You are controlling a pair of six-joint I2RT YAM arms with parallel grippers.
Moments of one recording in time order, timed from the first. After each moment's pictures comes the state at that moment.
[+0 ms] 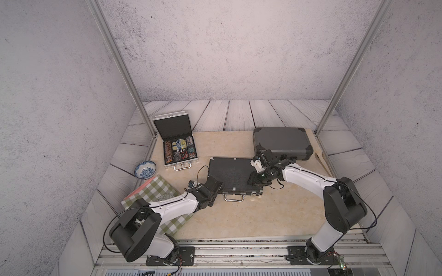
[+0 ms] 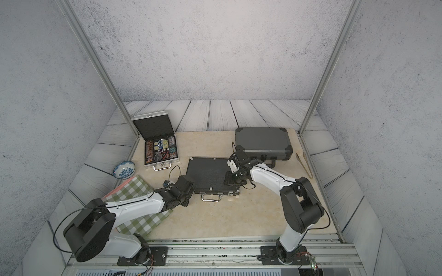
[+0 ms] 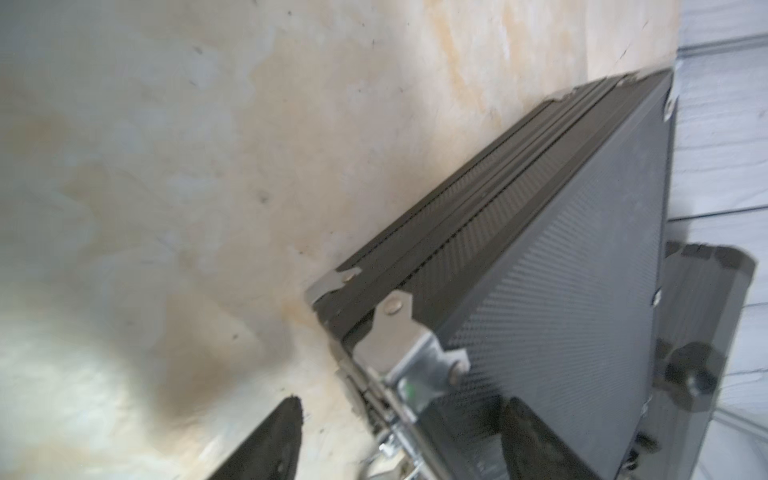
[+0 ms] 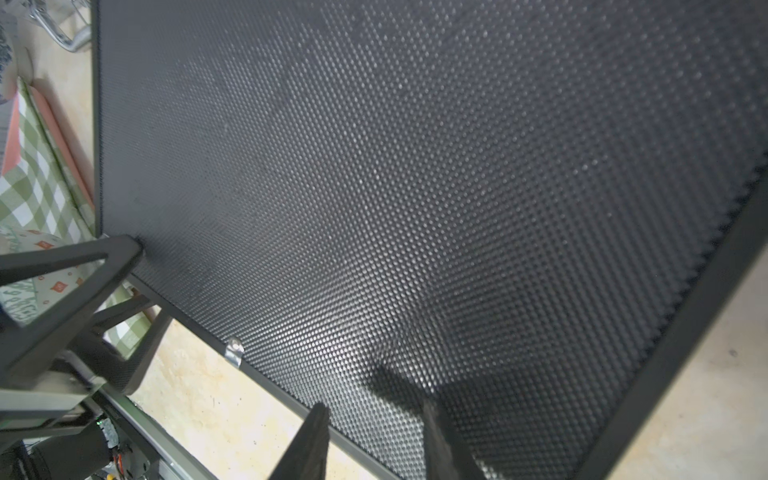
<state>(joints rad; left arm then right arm) -0.74 1.38 0.64 -0.24 -0.28 -1.68 0.54 1.67 1.14 -0.61 -0.33 0.39</state>
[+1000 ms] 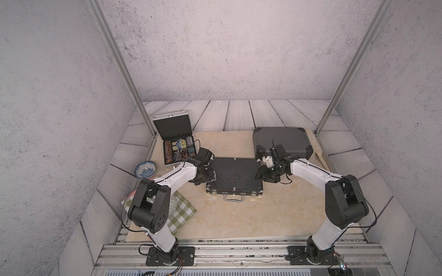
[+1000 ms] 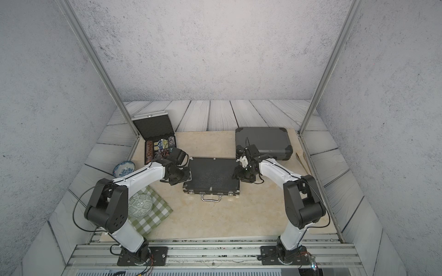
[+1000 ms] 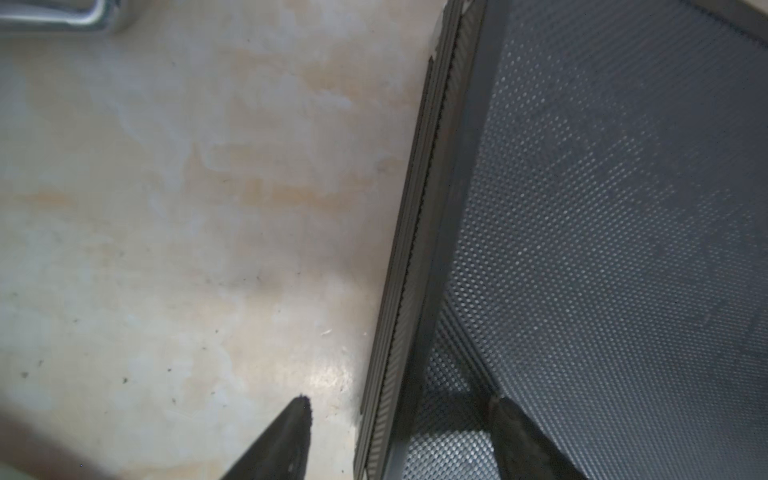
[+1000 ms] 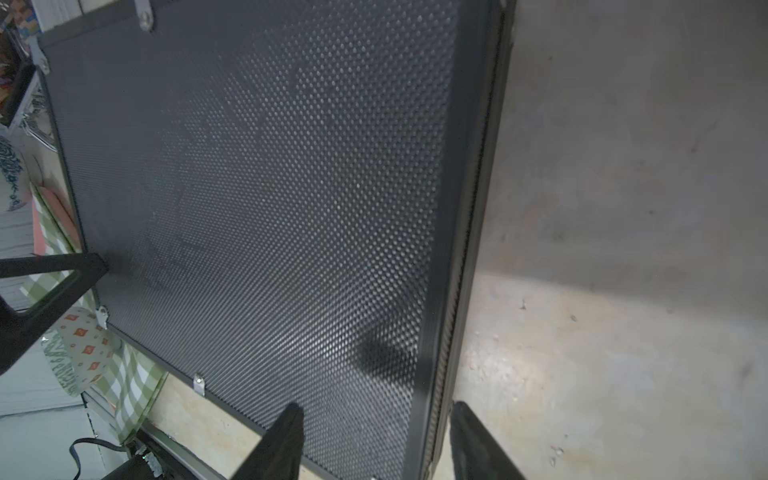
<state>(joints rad) -0.42 1.68 1.12 -0.64 0.05 -0.57 0.38 1.72 1.17 -0.65 -0.42 0.44</state>
